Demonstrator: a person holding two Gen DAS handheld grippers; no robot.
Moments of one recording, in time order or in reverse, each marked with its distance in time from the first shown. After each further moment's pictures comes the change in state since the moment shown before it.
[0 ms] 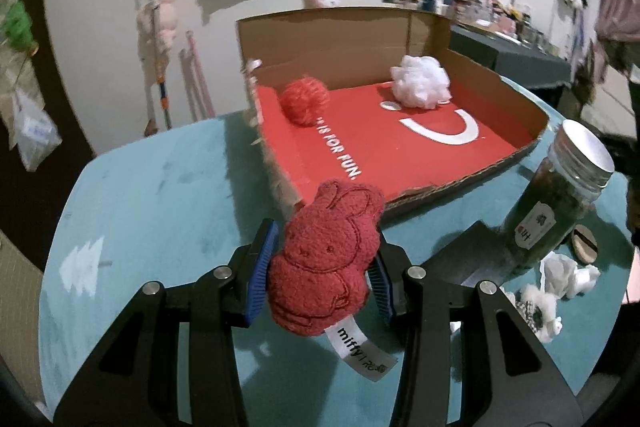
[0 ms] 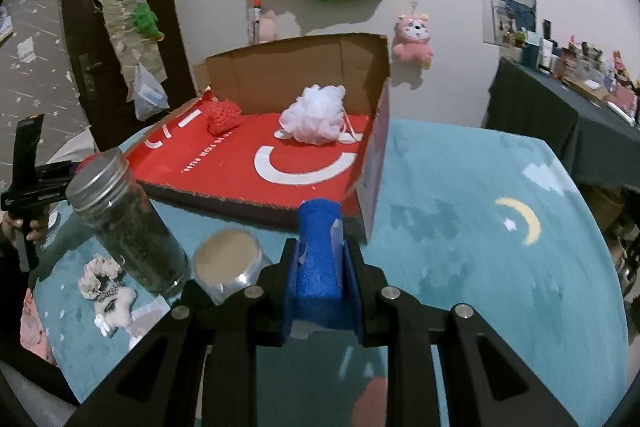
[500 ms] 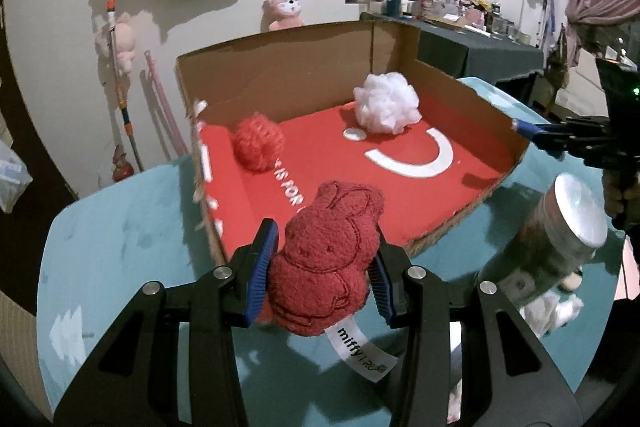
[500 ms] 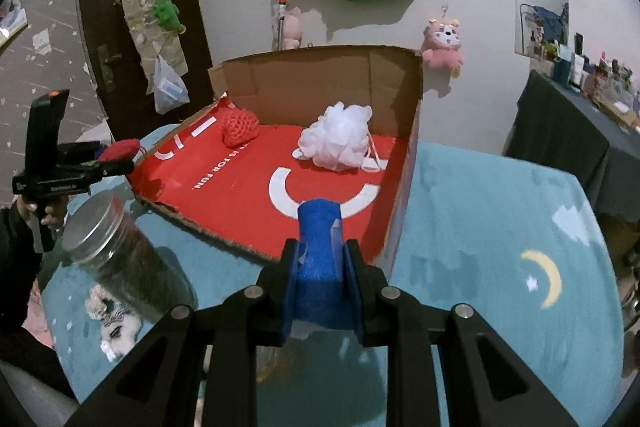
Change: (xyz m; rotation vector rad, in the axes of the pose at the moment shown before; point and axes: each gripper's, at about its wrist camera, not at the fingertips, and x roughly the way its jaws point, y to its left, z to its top) left arm 0.023 -0.024 0.053 0.102 0.001 -0.105; right arm 0.028 0.002 0.045 -0.064 0.026 0.065
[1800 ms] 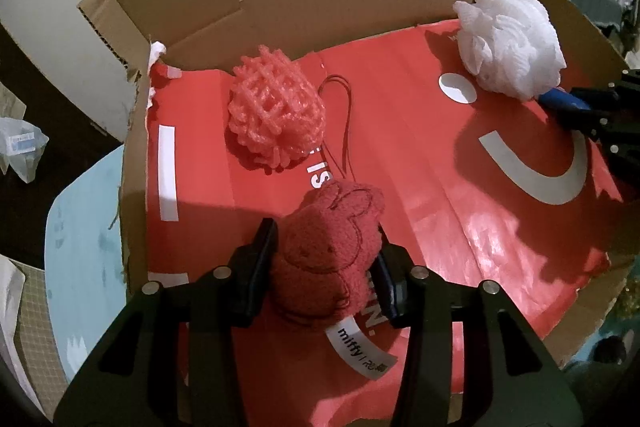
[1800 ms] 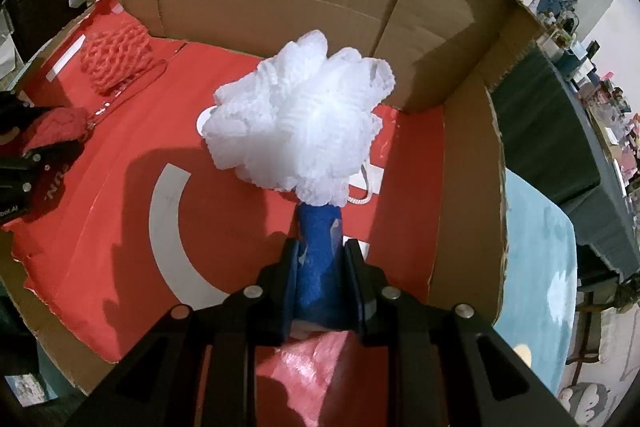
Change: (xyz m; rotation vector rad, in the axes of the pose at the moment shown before) left arm 0.156 0.014 0.050 -0.045 0.415 0.189; right arm 0.168 0.000 0.079 -0.110 0.470 -0.299
